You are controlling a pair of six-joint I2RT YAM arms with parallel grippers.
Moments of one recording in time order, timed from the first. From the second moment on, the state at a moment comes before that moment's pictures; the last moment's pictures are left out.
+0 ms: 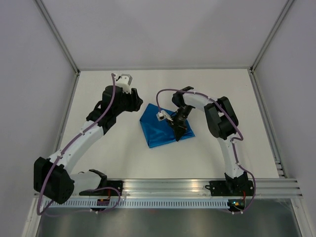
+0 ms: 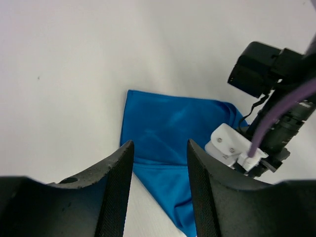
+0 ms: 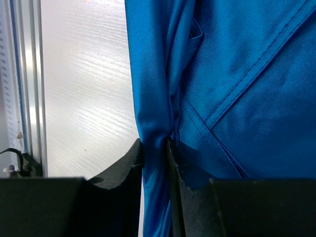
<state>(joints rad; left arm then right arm) -0.41 1.25 0.99 -0.17 0.06 -0.24 0.51 2.28 1.70 -1.33 -0.74 -1.22</state>
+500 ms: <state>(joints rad) -0.89 1.03 0.73 -0.04 -0.23 -0.06 0.50 2.42 1.88 -1.50 -0.77 -1.14</state>
